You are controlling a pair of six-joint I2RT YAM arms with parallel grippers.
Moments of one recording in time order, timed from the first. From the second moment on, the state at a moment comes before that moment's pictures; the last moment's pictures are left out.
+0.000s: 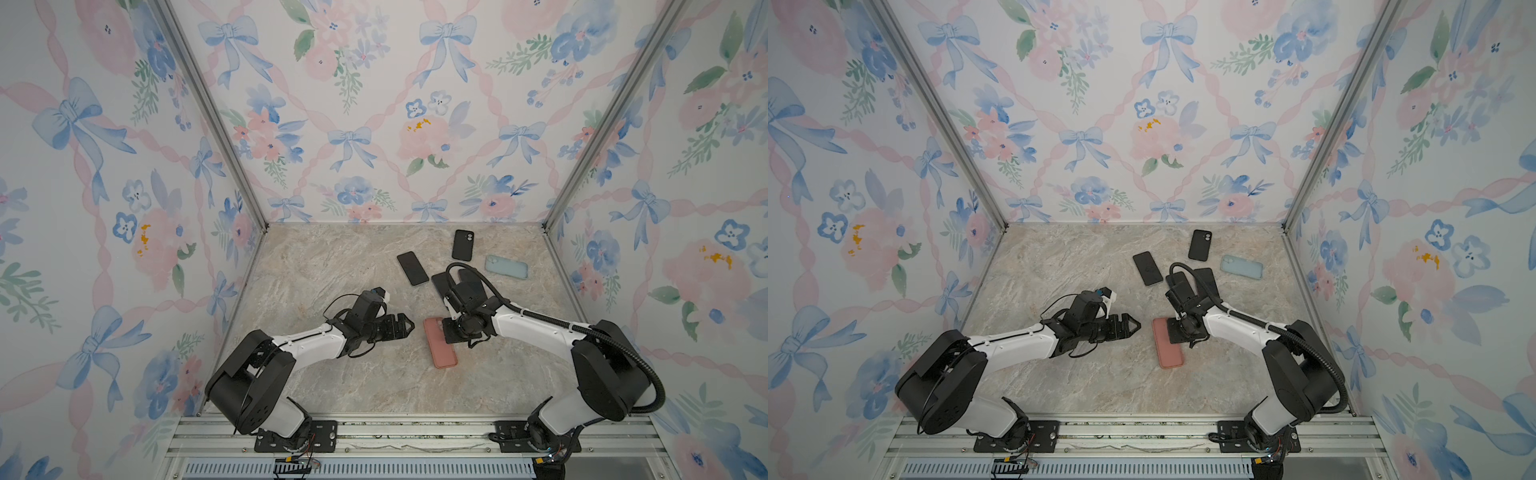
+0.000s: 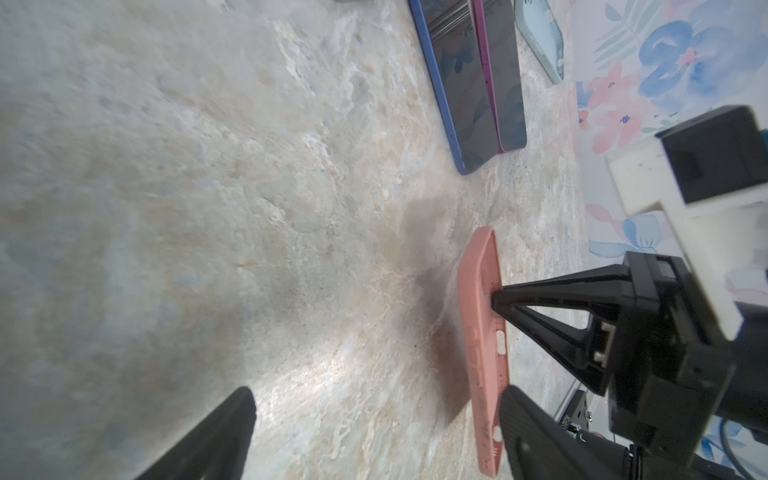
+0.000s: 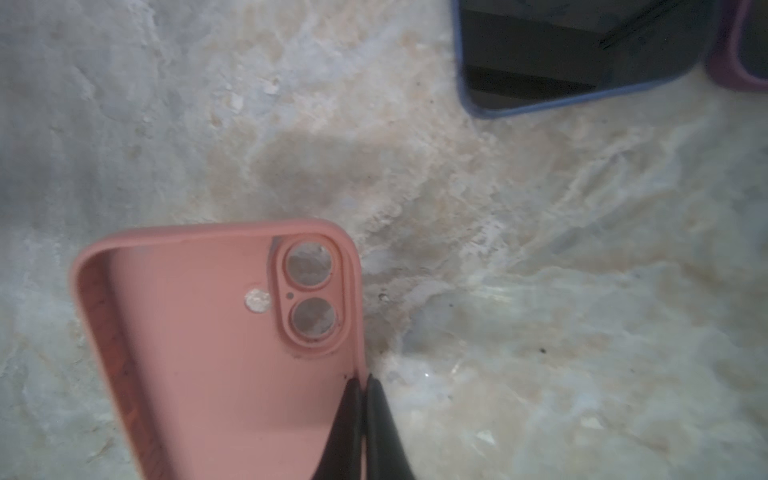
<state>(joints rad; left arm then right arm) -0.63 1.46 0.63 0.07 0.30 -0.75 0.67 1.59 0.94 -0.60 -0.02 0.45</state>
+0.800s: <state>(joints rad) -0.56 1.35 0.56 0.01 0.31 -0.76 0.93 1.82 1.12 -0.59 -0.01 0.61</state>
